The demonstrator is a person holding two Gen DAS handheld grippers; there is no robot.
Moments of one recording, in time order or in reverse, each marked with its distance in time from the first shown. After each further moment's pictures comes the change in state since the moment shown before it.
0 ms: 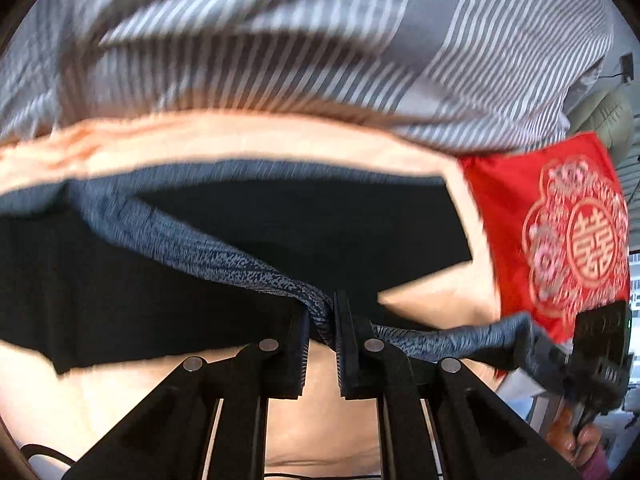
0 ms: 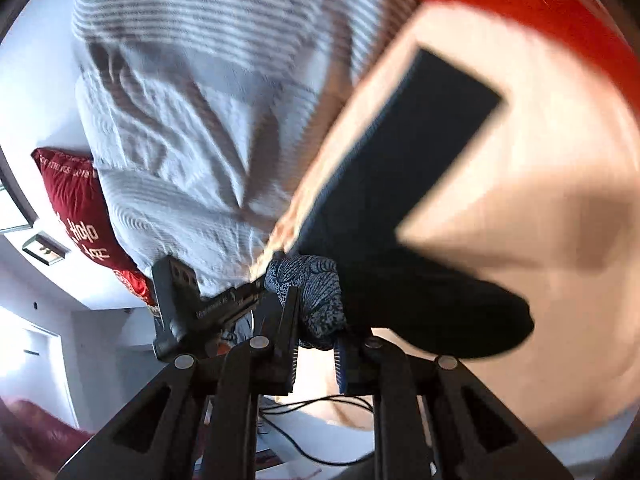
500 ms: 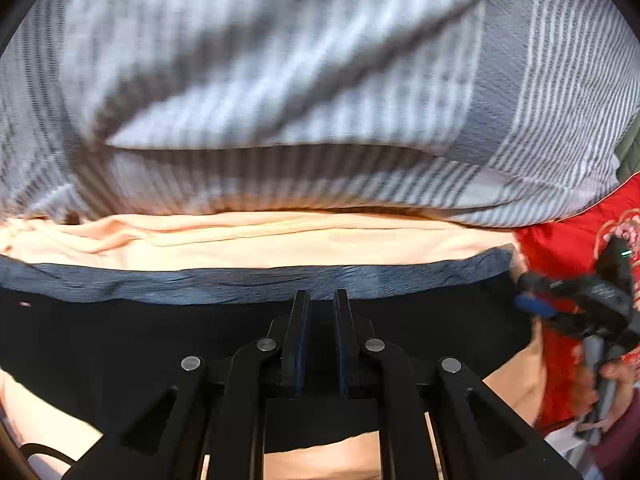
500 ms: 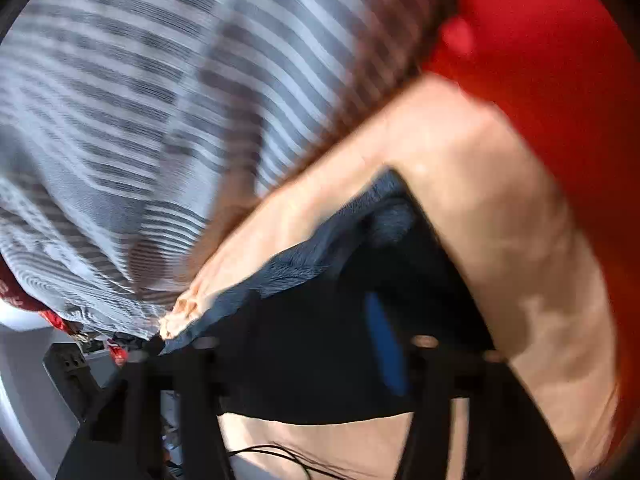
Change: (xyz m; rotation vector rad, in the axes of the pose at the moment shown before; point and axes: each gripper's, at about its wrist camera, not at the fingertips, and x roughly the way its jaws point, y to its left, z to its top) left arm 0.004 0.019 0.057 0.008 -0.116 0.228; right arm 0.069 -0.011 0.143 -0.076 -0.007 -0.367
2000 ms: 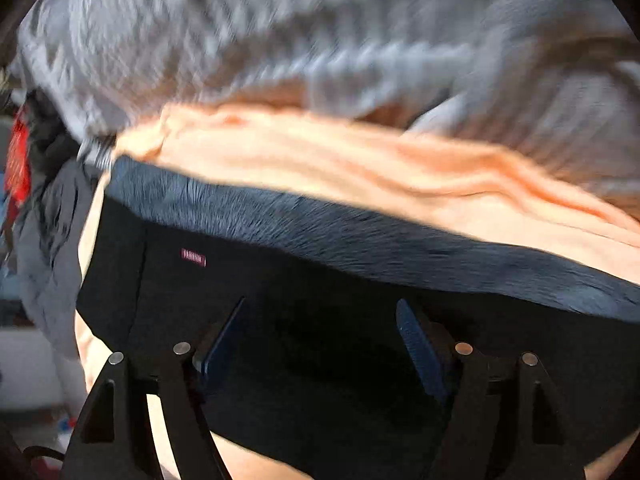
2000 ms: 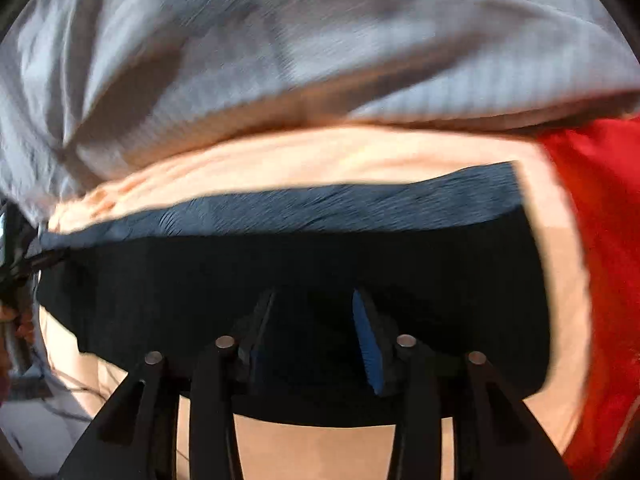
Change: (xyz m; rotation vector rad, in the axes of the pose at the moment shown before) left arm 0.054 0.253 -0.035 -0.302 0.176 0.518; right arm 0.108 0.099 -0.101 -0.472 0.119 -0.388
